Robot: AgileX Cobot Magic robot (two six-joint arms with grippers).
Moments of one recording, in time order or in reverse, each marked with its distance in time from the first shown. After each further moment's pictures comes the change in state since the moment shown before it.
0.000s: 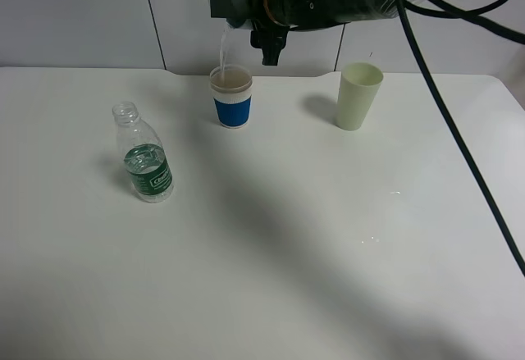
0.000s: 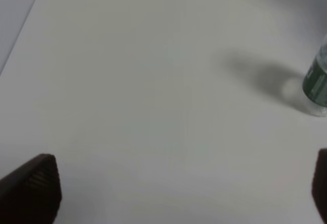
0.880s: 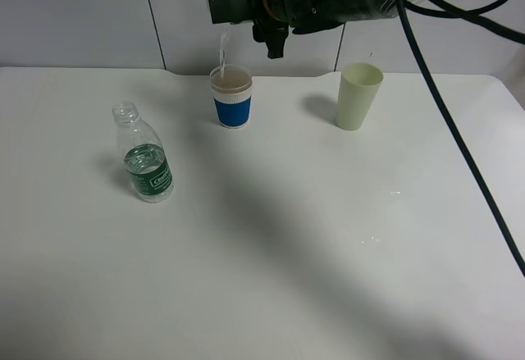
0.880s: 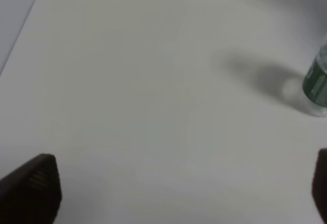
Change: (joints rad) left arm 0.000 0.000 0.000 0.000 -0.001 0.000; right arm 0.000 0.000 0.000 -0.189 -0.009 0.000
